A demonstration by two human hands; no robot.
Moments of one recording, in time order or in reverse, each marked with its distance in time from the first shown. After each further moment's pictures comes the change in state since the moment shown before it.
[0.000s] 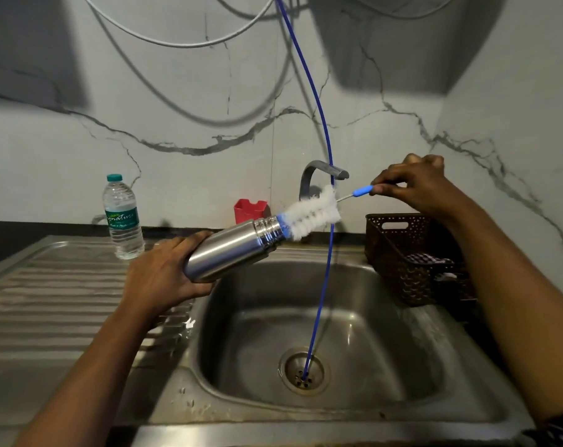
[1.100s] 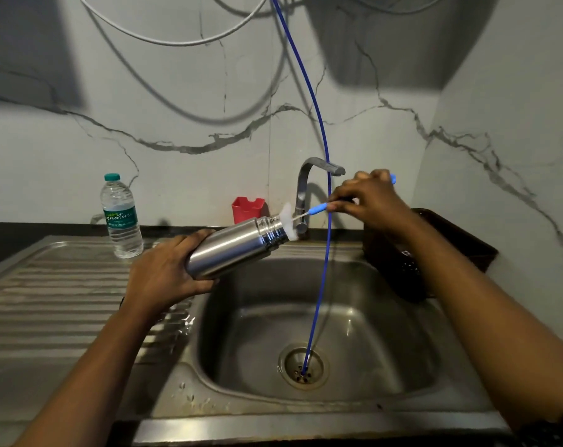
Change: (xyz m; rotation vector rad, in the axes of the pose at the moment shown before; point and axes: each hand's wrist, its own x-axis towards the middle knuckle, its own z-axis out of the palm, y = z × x) left_hand -0.001 0.009 0.001 -0.024 0.002 -0.012; right_hand 0.002 -0.049 0.041 -0.018 -0.030 -0.111
